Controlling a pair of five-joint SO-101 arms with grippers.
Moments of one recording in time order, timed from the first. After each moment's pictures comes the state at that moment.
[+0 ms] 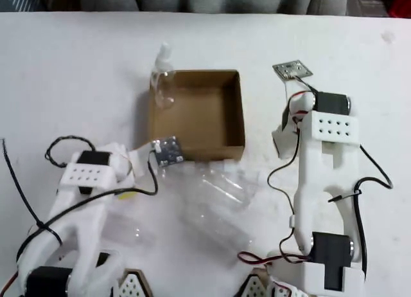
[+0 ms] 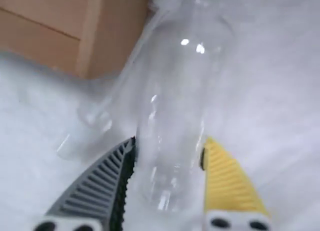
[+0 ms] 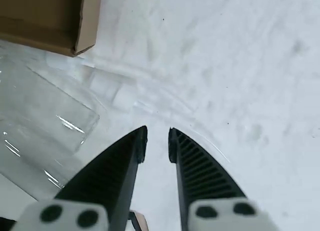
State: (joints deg) left arm -1.8 -25.2 57.4 53.8 -64.6; right arm 3.7 -9.5 11.5 88.4 23.9
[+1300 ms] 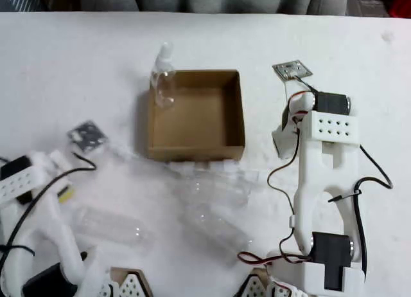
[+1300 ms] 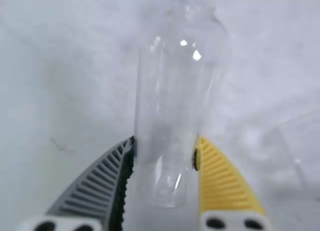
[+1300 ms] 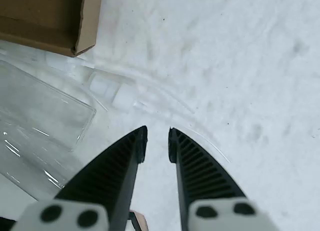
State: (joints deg) left arm -35.9 -24.8 51.7 57.8 -73.5; right arm 3.7 -9.5 11.5 88.4 23.9
